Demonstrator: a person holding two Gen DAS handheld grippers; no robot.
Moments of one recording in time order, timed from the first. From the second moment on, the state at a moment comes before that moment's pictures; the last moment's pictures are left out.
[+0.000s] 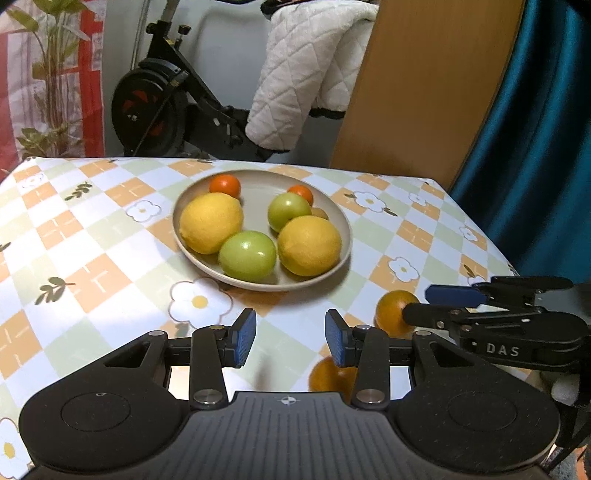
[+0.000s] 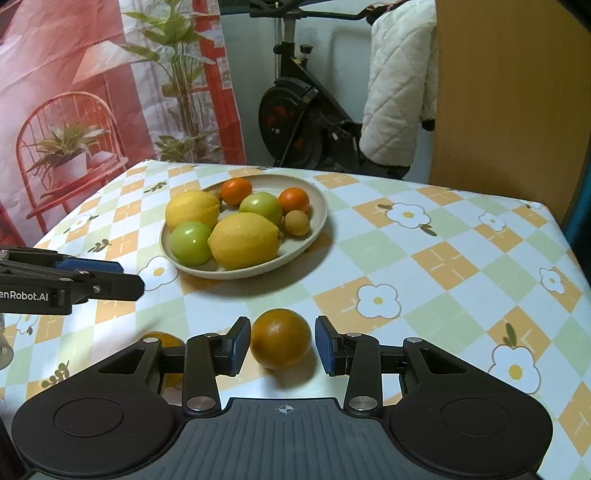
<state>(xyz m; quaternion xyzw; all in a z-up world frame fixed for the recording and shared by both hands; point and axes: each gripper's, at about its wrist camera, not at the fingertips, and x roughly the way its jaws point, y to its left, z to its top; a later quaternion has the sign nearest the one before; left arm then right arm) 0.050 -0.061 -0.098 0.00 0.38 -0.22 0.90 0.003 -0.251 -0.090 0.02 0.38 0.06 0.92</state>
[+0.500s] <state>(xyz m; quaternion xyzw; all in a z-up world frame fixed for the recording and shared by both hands) 0.035 -0.074 -0.106 -0.01 0.39 -0.26 0.88 0.015 -0.250 -0.103 0.02 0.39 0.07 0.92</state>
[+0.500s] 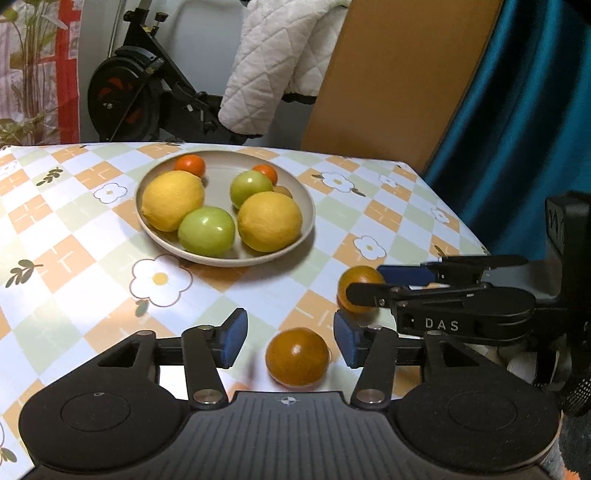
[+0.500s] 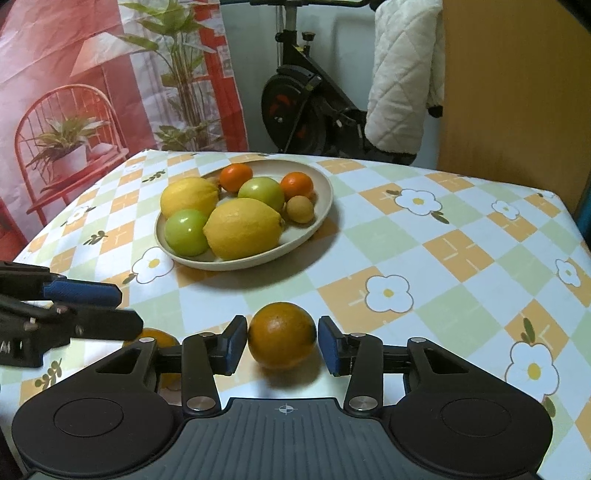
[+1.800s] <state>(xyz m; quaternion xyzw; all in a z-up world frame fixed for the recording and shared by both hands) 0.033 -0.084 -0.126 0.03 0.40 -0.26 0.88 -0.001 -0.253 -0.101 0.03 0.38 0.08 0.92</state>
